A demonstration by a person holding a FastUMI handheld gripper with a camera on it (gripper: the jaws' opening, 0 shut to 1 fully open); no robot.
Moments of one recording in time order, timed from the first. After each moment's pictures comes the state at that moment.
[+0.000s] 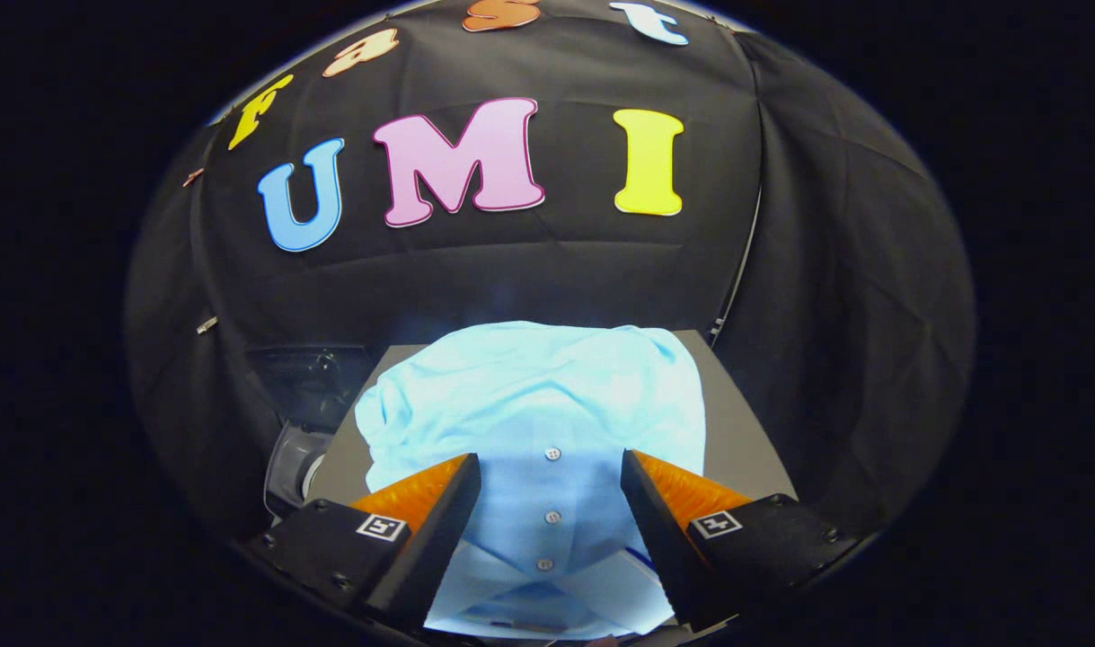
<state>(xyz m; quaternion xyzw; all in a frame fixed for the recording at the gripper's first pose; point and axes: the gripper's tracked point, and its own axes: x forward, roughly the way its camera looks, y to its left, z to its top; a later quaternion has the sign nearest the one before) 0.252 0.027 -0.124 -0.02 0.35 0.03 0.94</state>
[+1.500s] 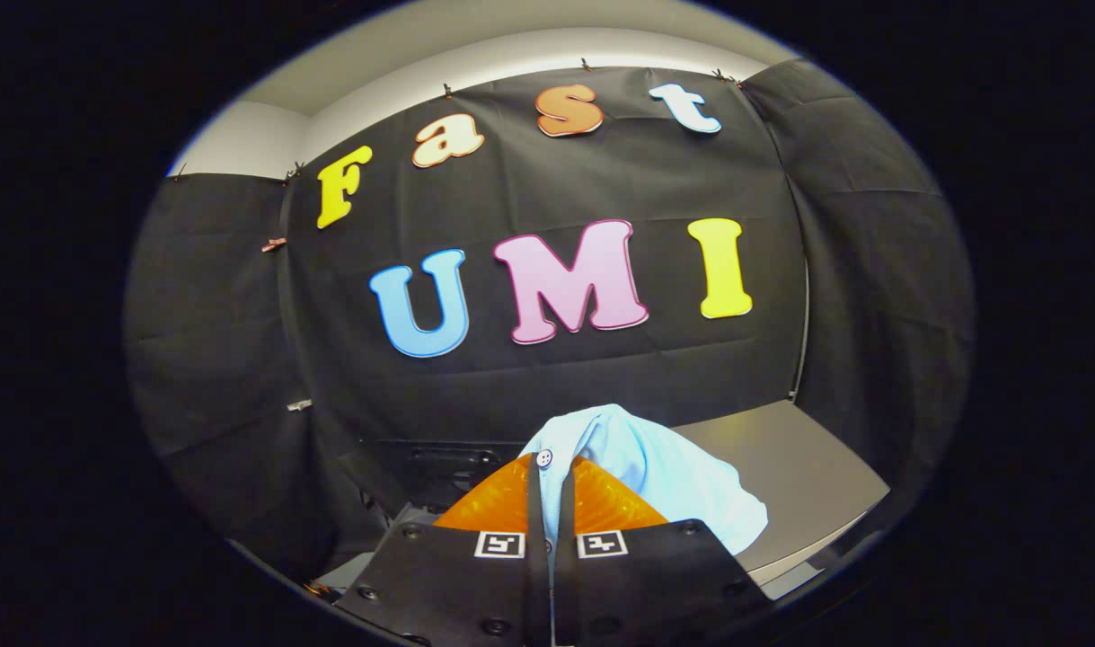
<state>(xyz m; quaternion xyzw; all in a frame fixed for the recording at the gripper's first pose) 0.141 0.226 0.016 0.09 0.15 0.16 0.97</state>
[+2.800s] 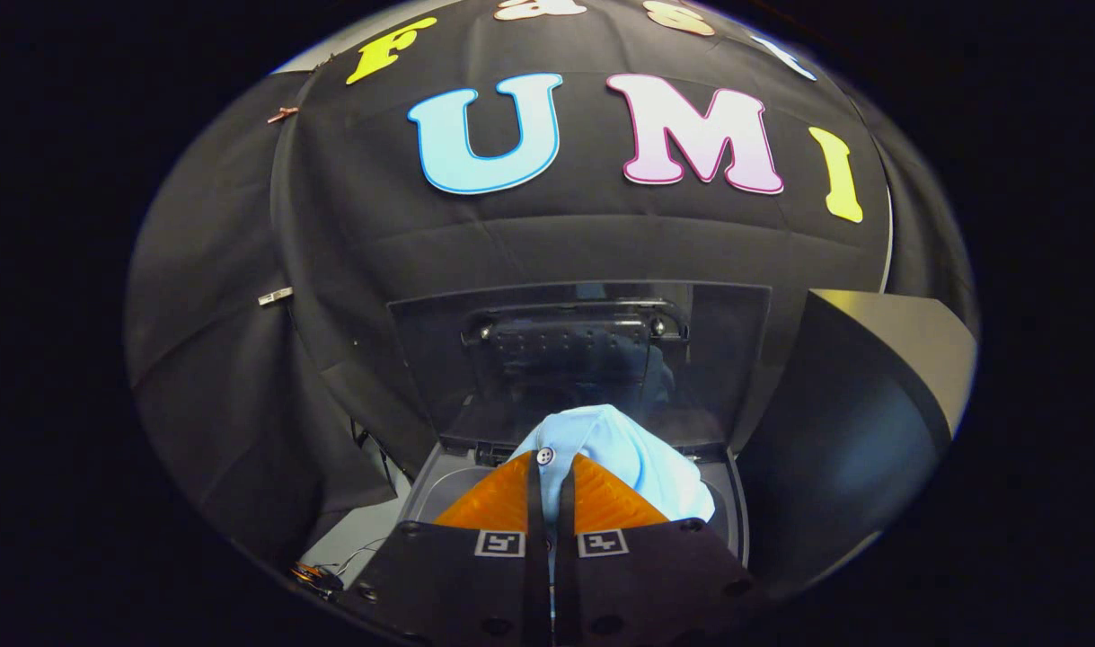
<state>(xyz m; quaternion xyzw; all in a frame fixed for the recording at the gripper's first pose) 0.201 0.471 -0.265 0.01 0.31 0.14 0.94</state>
